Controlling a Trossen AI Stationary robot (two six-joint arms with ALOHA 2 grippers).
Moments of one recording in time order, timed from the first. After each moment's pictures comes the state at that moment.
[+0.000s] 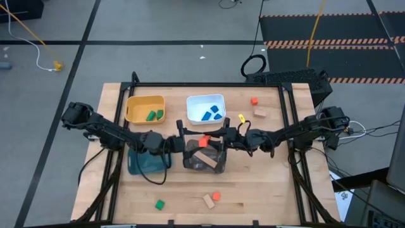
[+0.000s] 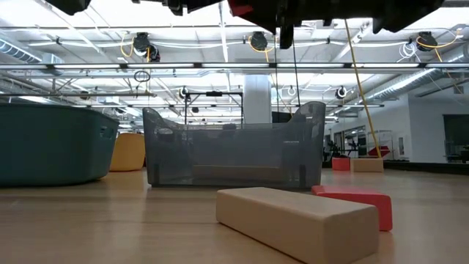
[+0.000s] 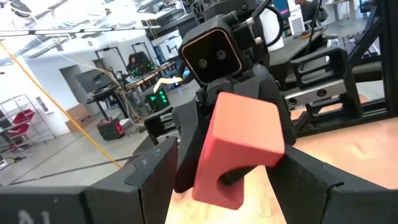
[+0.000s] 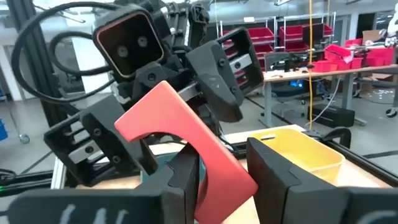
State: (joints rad) left arm -0.28 1.47 0.75 0.80 -0.44 0.39; right arm 0.18 1.53 0.72 0.89 0.31 0.12
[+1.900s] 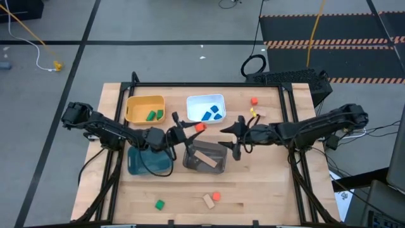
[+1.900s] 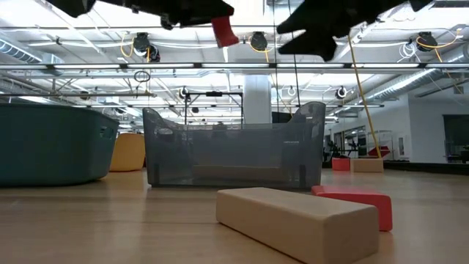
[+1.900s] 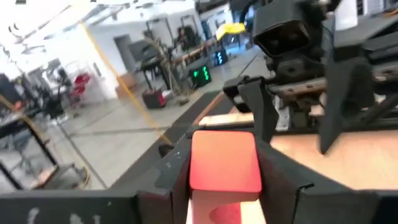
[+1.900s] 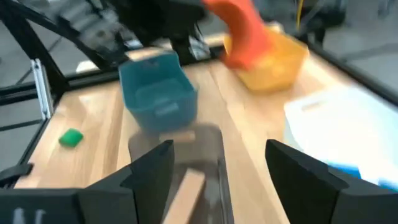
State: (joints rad) left arm -0.24 1.46 0.75 0.75 -0.64 0.32; right arm 0.17 1.20 0.72 0.08 0.28 0.30
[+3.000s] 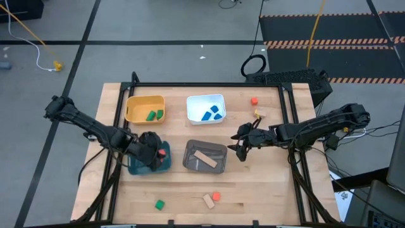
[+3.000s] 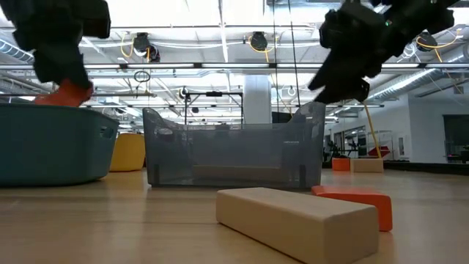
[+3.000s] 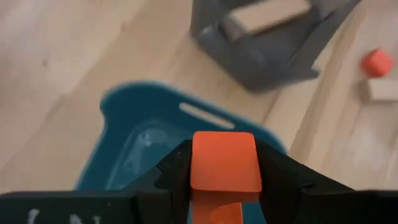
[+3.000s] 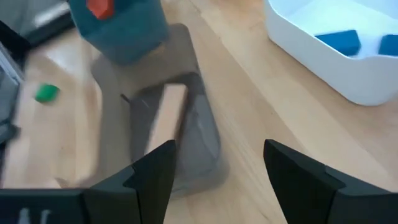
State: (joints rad) left arm -0.44 1.10 0.73 -0.67 -0.28 -0.96; right arm 0.16 1.18 0.59 -0.09 0.23 0.59
